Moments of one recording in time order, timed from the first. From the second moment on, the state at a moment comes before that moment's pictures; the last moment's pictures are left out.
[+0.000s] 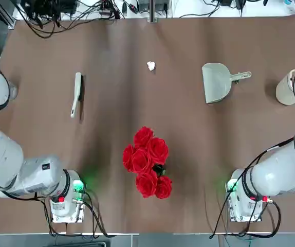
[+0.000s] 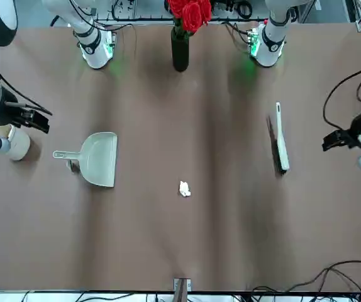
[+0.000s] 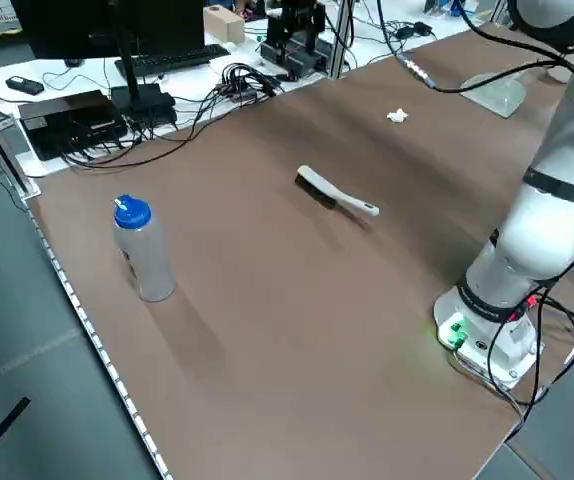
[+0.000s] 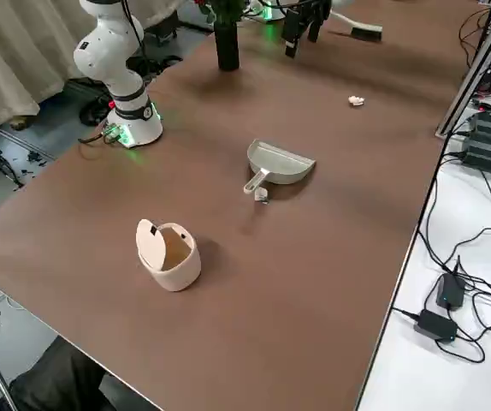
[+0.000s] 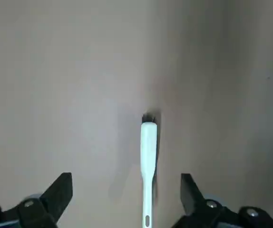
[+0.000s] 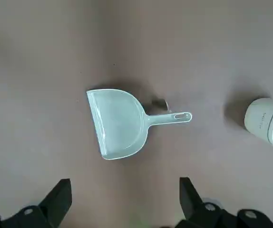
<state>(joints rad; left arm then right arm) 0.18 0.13 -0.16 -1.71 0.03 1.81 -0.04 0.17 0.21 -0.08 -1.29 -0.02 1.39 0.24</state>
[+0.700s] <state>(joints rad) 0.18 -0.04 -0.16 -2.17 0.01 1.97 -0.06 0.06 0.24 -0.09 -1.31 -0.02 1.40 -0.64</state>
